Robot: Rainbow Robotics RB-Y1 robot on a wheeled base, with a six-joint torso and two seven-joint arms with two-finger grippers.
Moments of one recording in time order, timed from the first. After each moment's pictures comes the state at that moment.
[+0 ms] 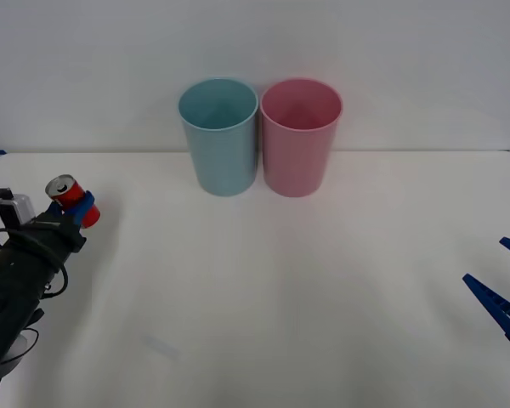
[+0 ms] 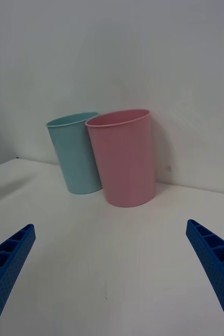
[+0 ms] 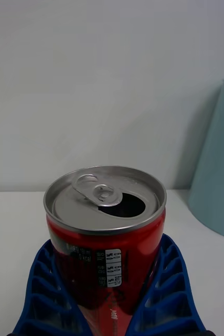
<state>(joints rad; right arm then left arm) 0.35 -0.40 -0.52 -1.66 0.96 -1.22 0.00 -0.04 0.32 0.25 -1.37 -0.97 -0.48 -0.19</state>
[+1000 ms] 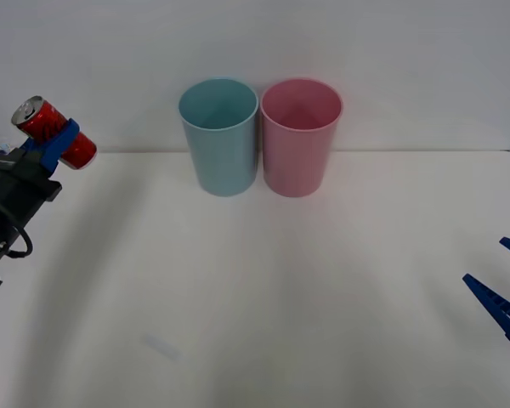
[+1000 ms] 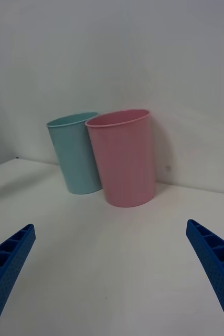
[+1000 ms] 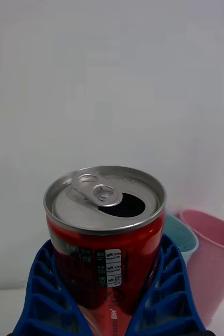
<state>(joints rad) 0.35 -0.40 -0.52 -1.66 0.96 -1.22 0.00 0.03 0.36 0.31 -1.88 -1.25 -0.55 0.48</state>
